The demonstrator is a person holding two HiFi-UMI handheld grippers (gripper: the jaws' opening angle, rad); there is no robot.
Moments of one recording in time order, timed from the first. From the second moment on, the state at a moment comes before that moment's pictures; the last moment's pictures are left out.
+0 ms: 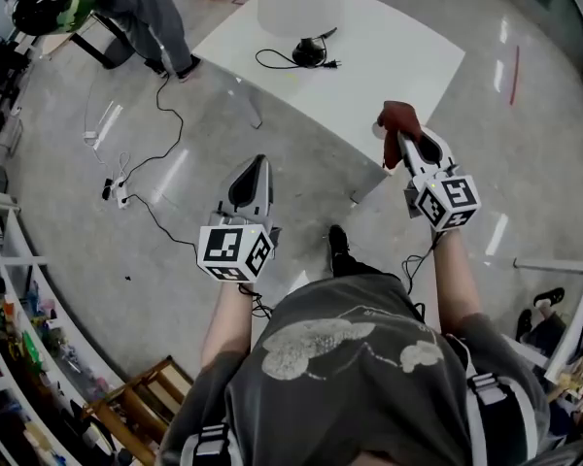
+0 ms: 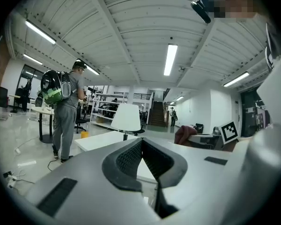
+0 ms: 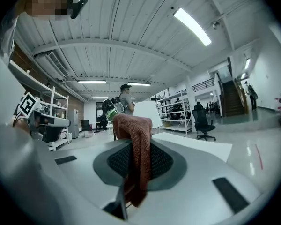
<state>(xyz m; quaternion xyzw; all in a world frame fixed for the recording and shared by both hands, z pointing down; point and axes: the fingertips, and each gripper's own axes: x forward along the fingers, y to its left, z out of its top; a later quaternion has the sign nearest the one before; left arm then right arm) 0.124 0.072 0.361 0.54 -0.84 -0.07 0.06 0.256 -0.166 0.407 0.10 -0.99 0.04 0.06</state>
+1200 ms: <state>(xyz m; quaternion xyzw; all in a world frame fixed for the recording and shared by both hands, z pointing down) -0.023 -0.063 0.342 0.52 -0.85 -0.07 0.02 0.072 -0.308 0.373 0.07 -1.00 0.05 0.04</state>
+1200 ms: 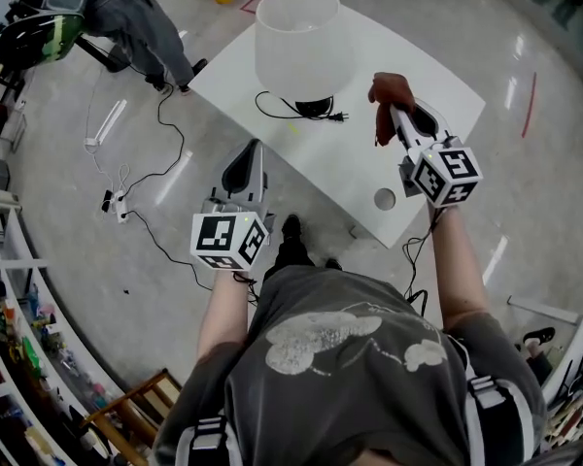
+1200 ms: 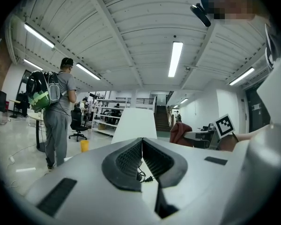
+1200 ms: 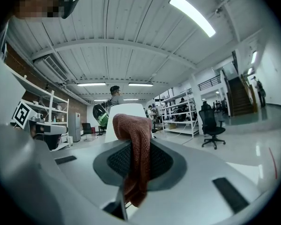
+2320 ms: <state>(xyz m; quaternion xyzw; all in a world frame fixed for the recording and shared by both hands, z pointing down) -0.137 -0.179 0.335 0.67 -0.74 -0.05 0.03 -0.060 -0.379 0.322 0.14 -0.99 0.00 0.05</state>
